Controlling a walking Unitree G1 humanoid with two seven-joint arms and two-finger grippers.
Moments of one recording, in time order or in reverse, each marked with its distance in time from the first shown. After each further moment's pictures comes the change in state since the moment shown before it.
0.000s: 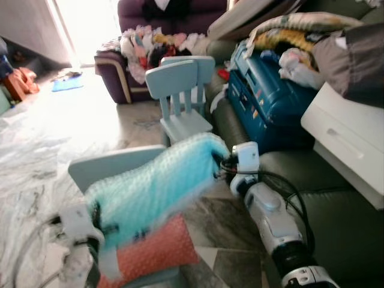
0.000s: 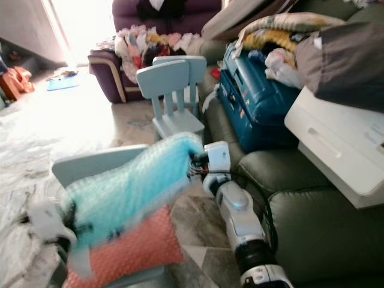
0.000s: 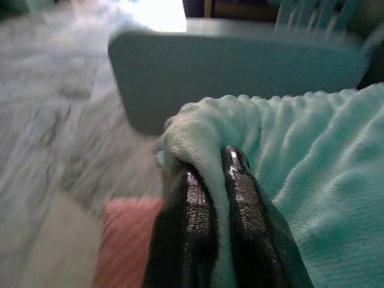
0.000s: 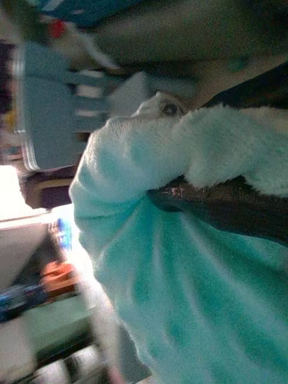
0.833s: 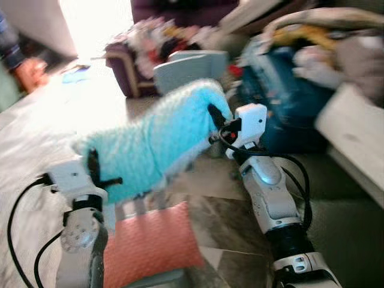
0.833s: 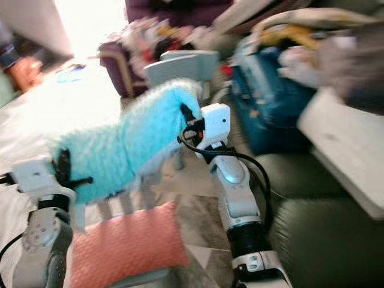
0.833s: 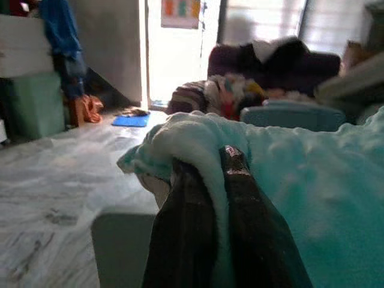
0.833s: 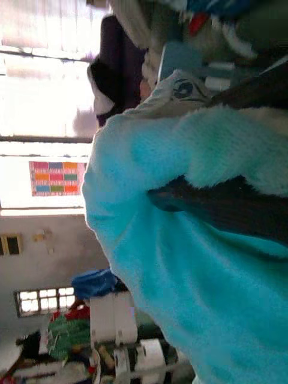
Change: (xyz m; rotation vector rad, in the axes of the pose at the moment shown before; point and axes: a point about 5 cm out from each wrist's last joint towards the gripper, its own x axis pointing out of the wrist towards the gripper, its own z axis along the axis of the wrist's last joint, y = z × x) left arm -0.024 -0.045 0.116 -0.050 -0.476 -0.037; right arm 0.007 0.026 0.107 -0.066 -0.448 0.047
